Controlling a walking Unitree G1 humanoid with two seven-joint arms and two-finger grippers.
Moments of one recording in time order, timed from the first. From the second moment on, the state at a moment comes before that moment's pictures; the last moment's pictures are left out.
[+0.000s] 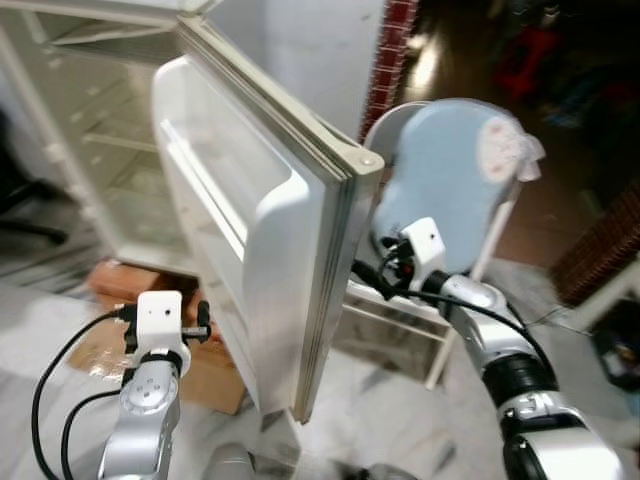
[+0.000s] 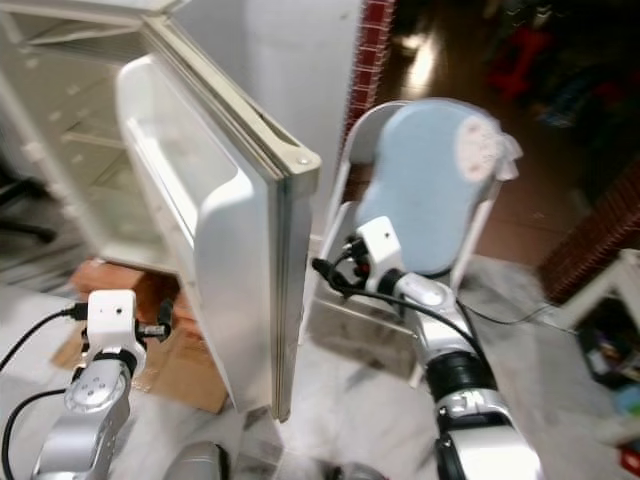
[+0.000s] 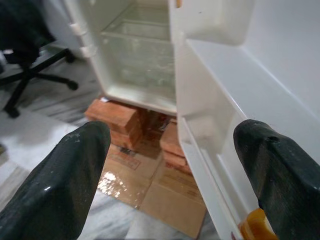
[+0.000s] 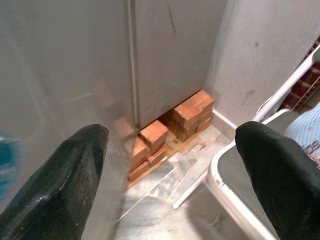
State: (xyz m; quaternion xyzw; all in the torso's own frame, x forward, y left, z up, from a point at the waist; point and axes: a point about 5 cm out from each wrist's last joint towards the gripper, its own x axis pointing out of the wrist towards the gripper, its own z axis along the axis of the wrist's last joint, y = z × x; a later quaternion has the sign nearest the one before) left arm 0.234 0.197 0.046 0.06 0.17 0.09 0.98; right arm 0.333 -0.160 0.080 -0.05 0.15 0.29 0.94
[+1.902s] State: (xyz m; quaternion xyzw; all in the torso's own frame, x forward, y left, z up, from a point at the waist) left arm 0.205 0.155 0.029 -0.05 0.29 -0.05 0.95; right arm 0.360 -0.130 0.099 -0.06 0.12 0.21 0.97
